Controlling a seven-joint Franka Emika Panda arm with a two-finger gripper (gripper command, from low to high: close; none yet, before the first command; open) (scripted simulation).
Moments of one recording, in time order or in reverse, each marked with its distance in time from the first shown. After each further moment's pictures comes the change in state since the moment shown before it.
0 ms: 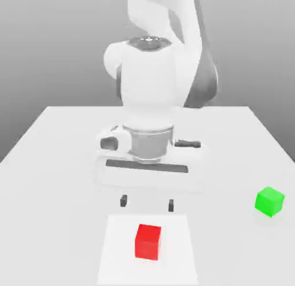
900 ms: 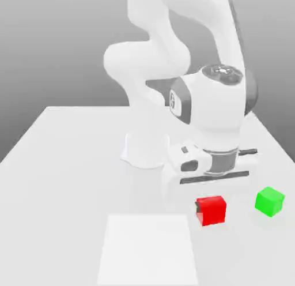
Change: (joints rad) arm 0.307 -0.040 0.175 -0.009 0.035 -0.051 -0.138
